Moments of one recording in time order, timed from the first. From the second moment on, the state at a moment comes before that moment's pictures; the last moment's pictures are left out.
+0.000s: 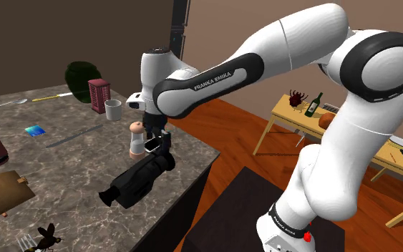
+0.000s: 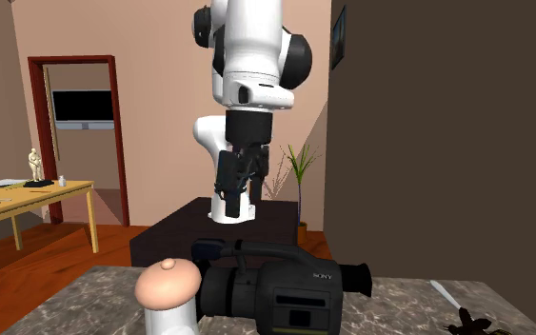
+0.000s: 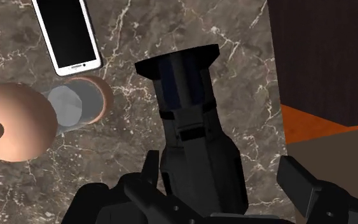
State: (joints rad) arm 0.32 0.06 0.05 -2.15 -0.08 2.18 -0.97
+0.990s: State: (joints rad) arm 0.37 0.25 0.10 -2.12 -0.12 2.35 -1.07
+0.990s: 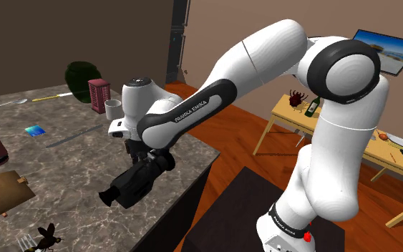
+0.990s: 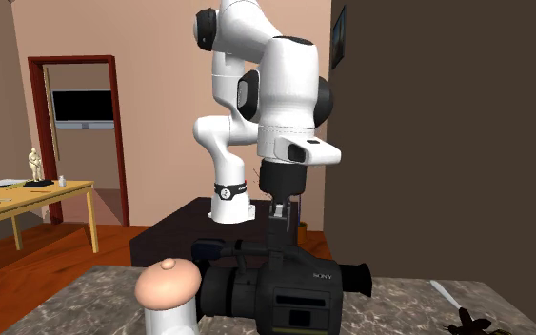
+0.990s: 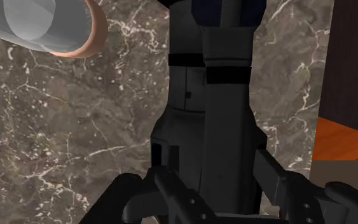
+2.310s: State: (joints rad) arm 0.36 0.17 0.10 -2.09 -0.10 2.23 -1.09
